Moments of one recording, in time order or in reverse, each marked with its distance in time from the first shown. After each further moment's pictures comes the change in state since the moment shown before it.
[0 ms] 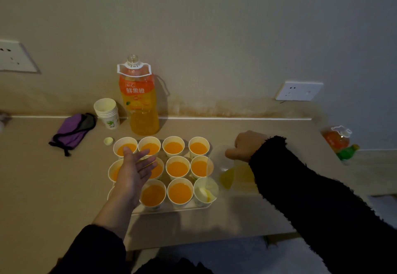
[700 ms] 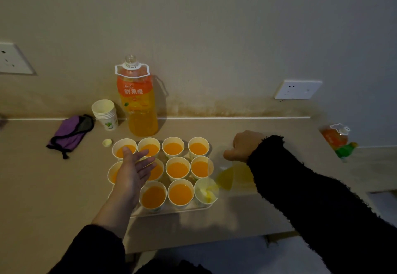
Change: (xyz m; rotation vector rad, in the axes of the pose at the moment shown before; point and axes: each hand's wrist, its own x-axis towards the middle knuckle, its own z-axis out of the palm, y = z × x) left_hand 0.002 0.005 0.002 0.010 0.001 -0.009; right_hand 0.002 -0.008 -0.001 -0.059 -0.008 0.046
